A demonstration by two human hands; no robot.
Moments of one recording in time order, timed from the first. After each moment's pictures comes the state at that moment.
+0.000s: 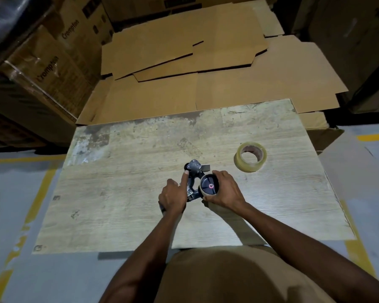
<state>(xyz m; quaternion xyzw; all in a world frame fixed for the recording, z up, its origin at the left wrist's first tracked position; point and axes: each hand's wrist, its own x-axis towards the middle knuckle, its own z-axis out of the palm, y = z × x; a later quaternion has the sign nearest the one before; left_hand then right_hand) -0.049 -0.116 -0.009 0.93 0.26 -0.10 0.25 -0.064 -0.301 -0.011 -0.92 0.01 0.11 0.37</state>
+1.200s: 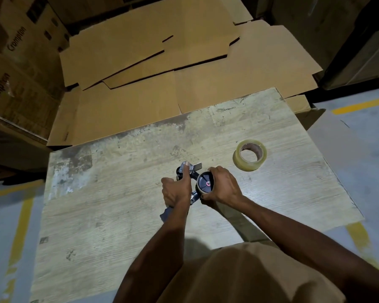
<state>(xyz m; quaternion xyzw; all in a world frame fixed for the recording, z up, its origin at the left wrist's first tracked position) 0.022 -0.129 -0.003 0.84 0.37 -0.10 0.38 -0.014 -0.274 -0.011 -0.95 0.08 0.11 0.29</state>
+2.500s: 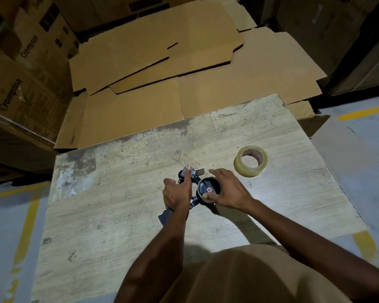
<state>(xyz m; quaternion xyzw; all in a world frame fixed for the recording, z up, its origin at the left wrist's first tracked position) 0.024 -0.132 0.000 0.87 0.34 -0.08 0.36 -0.020 -0.304 -0.004 -0.93 -0.02 0.09 0.35</state>
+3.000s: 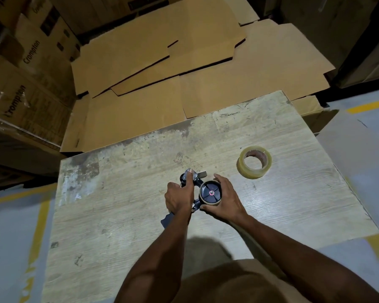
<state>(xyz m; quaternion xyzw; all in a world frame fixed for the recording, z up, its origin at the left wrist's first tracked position) 0.029 -0.135 0.001 0.88 0.33 -0.09 0.33 -0.041 -0.274 -0.049 -0.86 0.10 0.04 0.51</state>
